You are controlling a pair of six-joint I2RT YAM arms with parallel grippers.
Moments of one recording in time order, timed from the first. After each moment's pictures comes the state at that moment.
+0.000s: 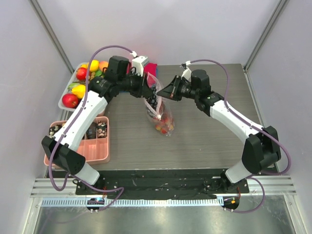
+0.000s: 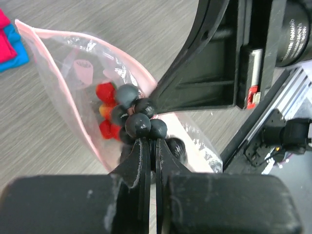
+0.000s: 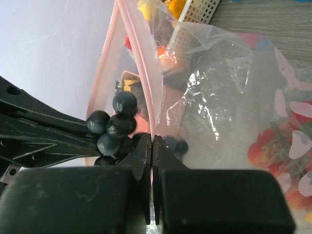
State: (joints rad) left arm -0.49 1.55 1.69 -0.73 0.45 -0.15; right arm 0.47 1.53 1.22 0.03 -0.54 0.87
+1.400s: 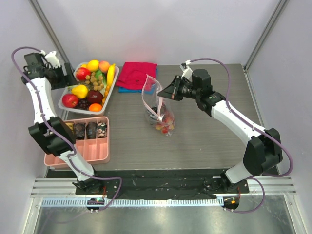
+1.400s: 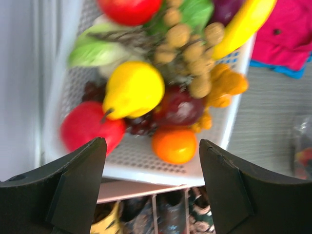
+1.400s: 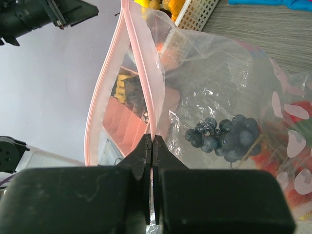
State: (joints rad) left arm 0.41 1.83 1.94 -0.92 0.43 0.12; right arm 0.47 1.50 1.23 -0.02 -0.55 0.78
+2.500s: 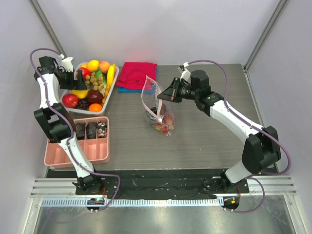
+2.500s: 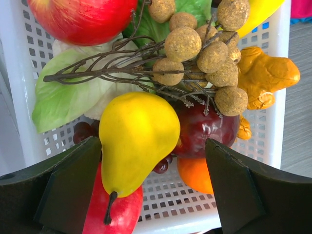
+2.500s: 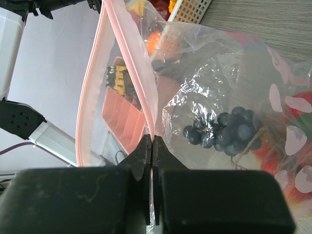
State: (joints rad) left arm 0.41 2.12 2.06 -0.95 0.55 0.44; right arm 0.47 1.53 1.22 -0.02 -0.59 0.78
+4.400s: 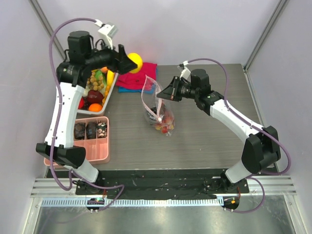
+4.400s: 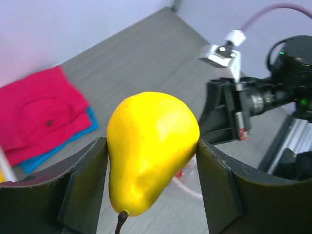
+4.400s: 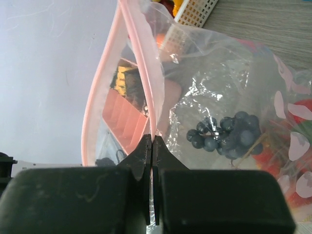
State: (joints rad) left arm -0.17 1.61 2.07 -0.79 0.67 -0.03; right arm 0.47 1.53 1.24 -0.03 -0.59 0.76
